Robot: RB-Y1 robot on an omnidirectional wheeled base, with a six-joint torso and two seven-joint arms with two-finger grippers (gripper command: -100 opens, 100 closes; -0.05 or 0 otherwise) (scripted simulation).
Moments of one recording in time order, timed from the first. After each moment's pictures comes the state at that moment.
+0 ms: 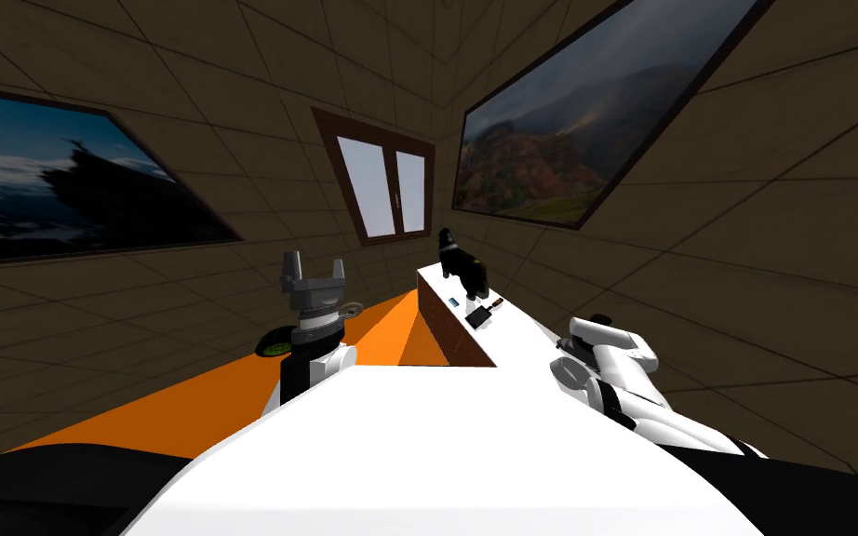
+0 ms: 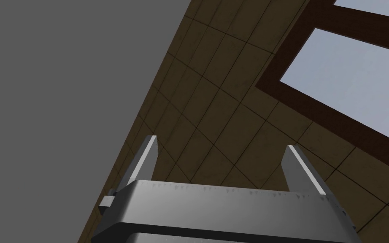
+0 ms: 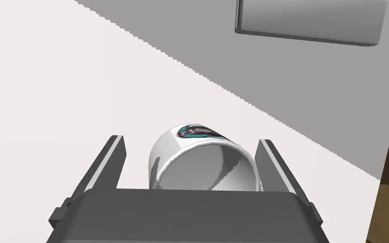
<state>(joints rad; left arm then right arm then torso) 0.52 0.01 0.01 -2.35 0.11 -0.58 0.13 -0.16 -0.69 -0.61 -0.94 -0.11 1.21 -1.85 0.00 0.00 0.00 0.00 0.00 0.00</state>
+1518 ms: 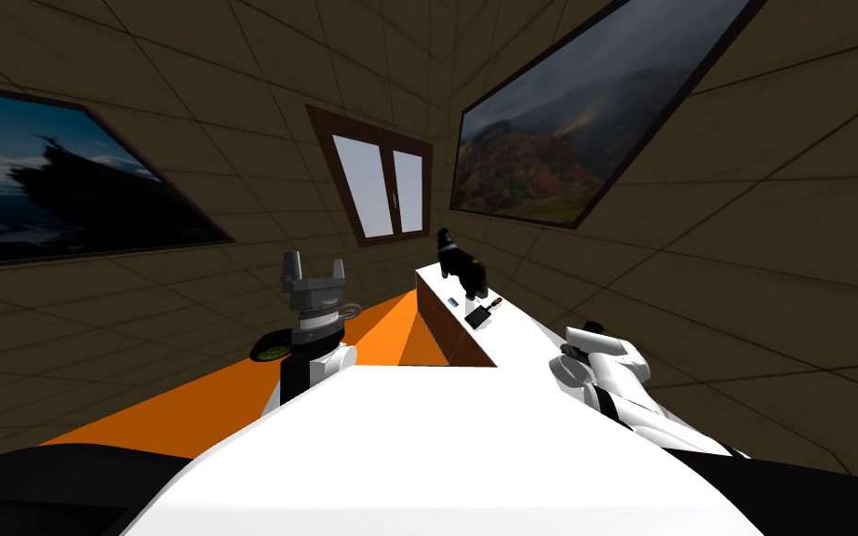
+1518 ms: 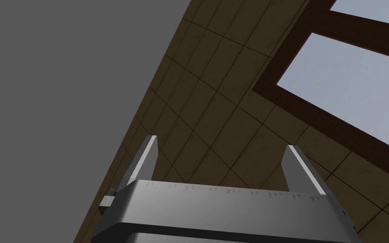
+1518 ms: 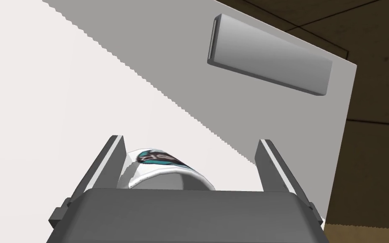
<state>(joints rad) 0.52 0.01 0.01 -2.35 0.11 -0.58 0.13 -0.13 -0.65 -0.61 -0.91 0.03 1.00 -1.72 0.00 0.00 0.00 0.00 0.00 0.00</state>
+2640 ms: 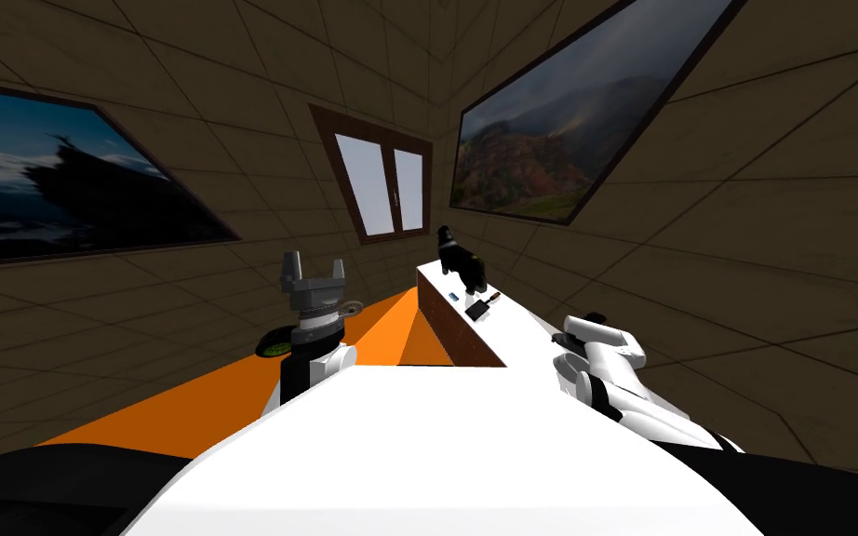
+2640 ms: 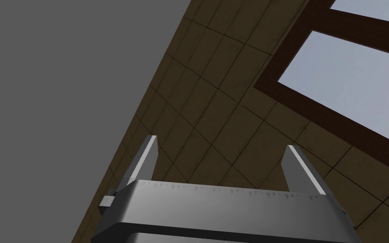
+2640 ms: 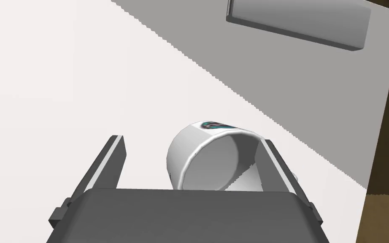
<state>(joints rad) 0.52 0.01 0.01 -2.35 0.11 -0.58 0.13 -0.20 -0.65 -0.66 -0.94 -0.04 1.11 -1.73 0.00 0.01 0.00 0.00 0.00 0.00</state>
